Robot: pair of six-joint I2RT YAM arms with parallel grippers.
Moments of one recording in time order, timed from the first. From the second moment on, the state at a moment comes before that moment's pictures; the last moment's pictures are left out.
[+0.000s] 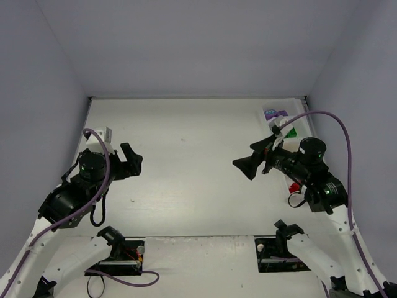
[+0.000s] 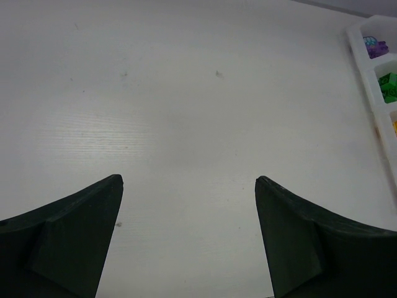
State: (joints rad) left arm -0.58 0.70 1.10 -0.83 -0.37 -0.48; right arm 0.33 0.76 0.99 -0.46 -0.56 0.10
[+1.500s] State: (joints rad) left arm -0.58 0.71 1.03 -0.88 -0.43 -0.59; right arm 0.36 0.66 0.89 -0.51 -0.65 0.10
